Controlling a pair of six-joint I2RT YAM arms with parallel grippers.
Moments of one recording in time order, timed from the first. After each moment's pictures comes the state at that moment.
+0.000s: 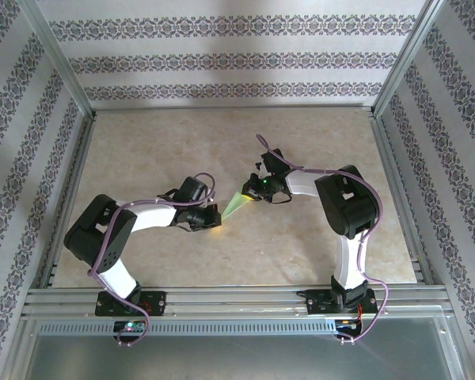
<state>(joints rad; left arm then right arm) -0.52 1.66 0.74 -0.14 0.44 -0.68 0.43 1.99 1.10 -0.13 -0.55 0.80</state>
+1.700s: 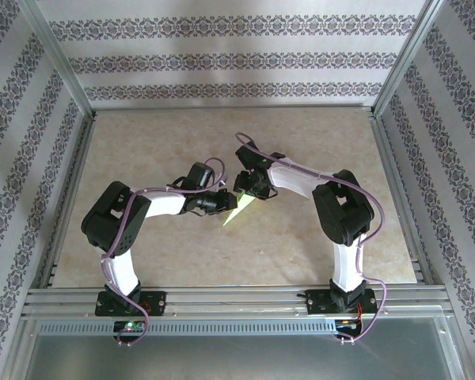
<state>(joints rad) -0.51 1.83 0.90 0.09 0.61 -0.73 0.60 1.97 1.38 -0.64 -0.04 0.87</state>
